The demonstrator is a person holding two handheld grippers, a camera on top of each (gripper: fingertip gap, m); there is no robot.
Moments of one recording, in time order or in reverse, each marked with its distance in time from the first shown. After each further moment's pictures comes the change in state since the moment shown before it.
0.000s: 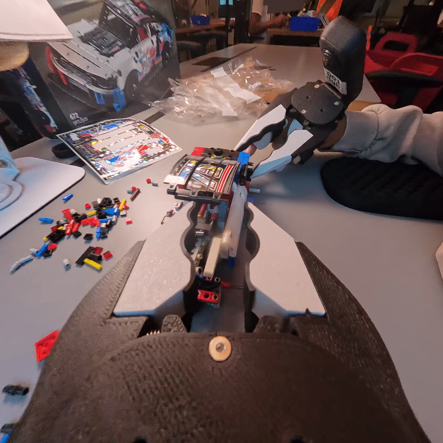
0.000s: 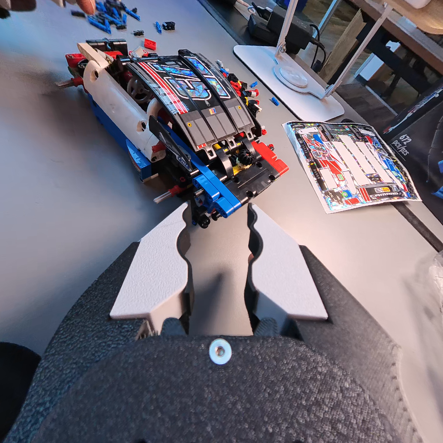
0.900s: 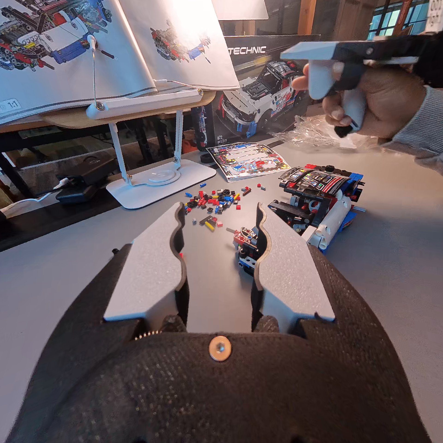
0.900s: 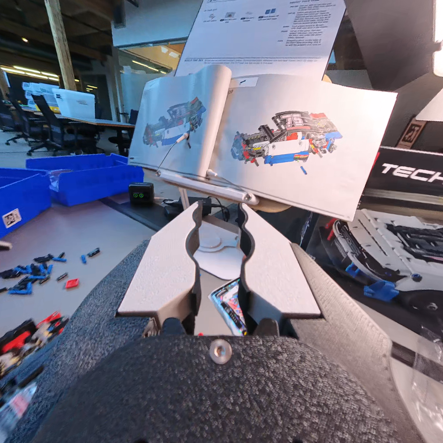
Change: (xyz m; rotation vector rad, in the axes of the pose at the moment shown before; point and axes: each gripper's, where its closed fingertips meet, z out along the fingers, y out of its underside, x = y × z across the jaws) left arm -0.077 0.003 -0.085 0.165 -0.529 -0.013; right arm 0.135 -0.180 0.025 0.530 0.310 0.275
